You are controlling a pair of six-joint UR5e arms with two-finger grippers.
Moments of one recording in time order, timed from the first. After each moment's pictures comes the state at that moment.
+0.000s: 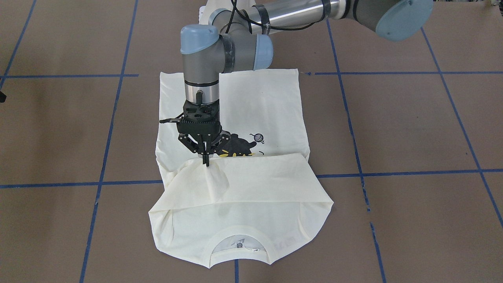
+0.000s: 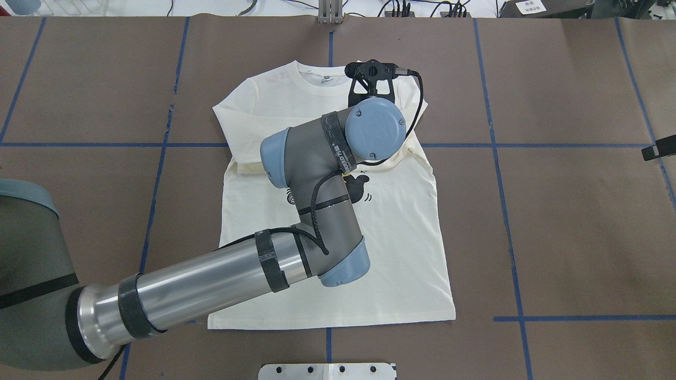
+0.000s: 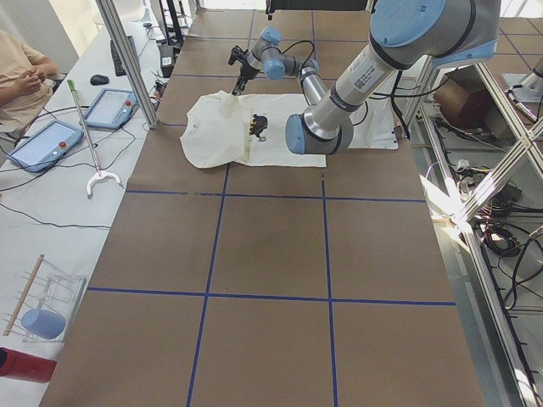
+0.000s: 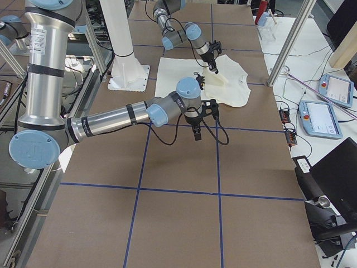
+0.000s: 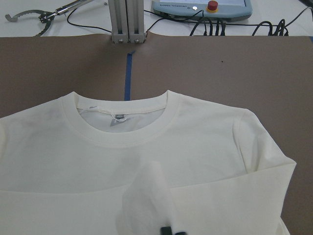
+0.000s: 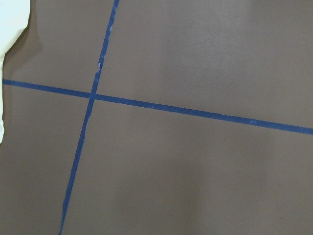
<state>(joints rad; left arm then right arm) -0.47 -2.68 -1.18 -1.84 -1.35 -1.20 1.27 -1.71 2.00 -1.28 2.34 0.44</state>
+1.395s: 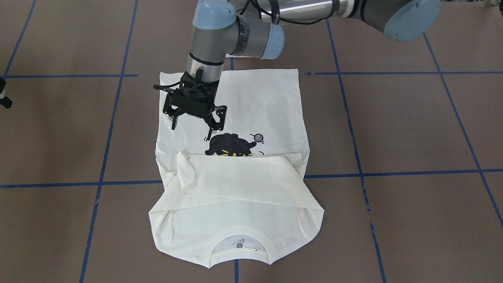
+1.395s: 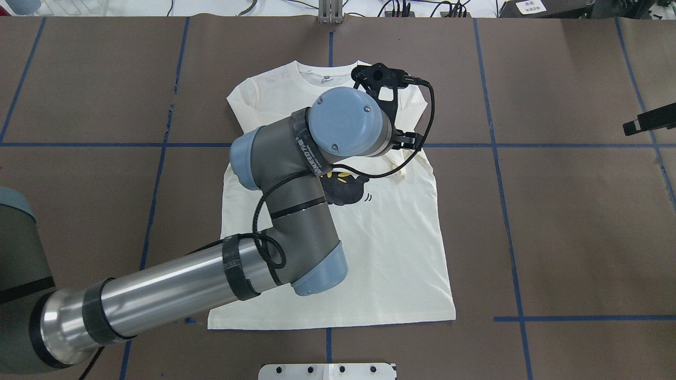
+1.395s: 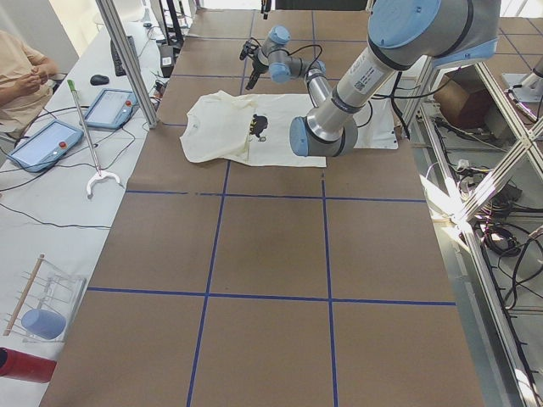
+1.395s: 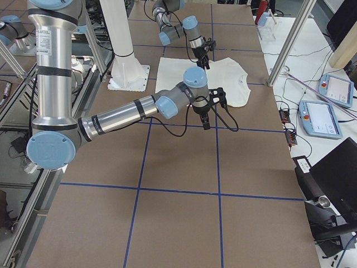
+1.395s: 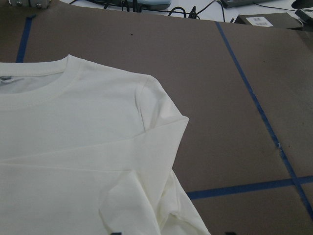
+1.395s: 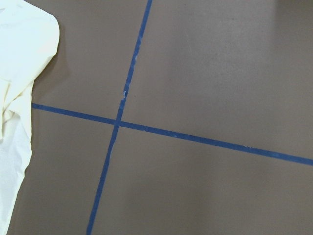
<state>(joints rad) -0.51 -2.55 -1.46 -1.83 -1.64 -1.00 1.27 -1.59 1.99 -1.28 2.34 0.48</state>
